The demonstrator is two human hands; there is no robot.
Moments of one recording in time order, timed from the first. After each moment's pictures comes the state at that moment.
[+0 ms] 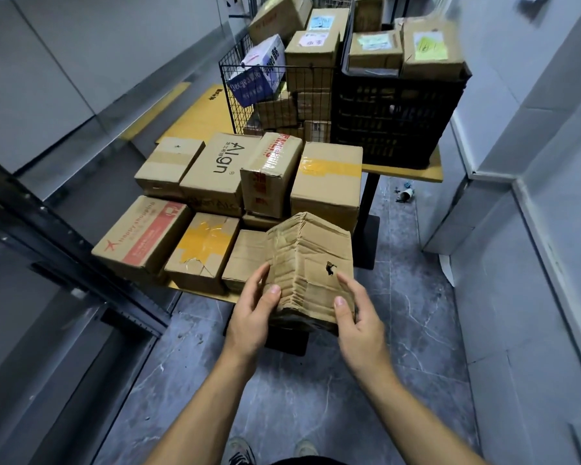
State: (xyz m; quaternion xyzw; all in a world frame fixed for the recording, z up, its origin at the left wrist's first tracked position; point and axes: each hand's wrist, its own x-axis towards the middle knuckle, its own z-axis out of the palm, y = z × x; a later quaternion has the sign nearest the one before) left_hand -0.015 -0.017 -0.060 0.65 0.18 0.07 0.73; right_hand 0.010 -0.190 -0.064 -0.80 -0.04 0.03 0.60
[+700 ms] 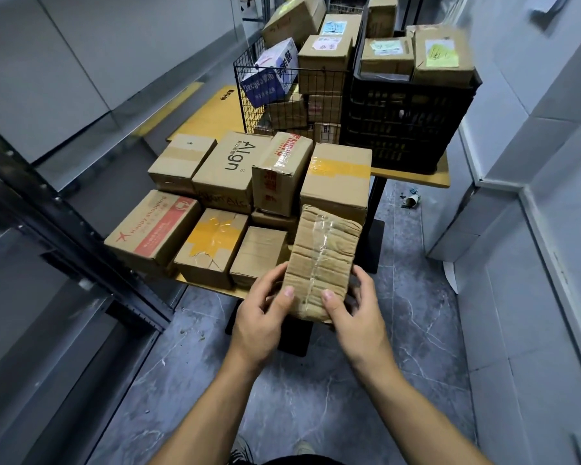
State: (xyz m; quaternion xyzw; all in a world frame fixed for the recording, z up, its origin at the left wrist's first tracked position) left_hand -0.035 -0.023 -0.041 0.73 0.12 0.11 0.66; right_hand 0.008 -0.177 -0.049 -0.73 -0.05 0.08 0.67
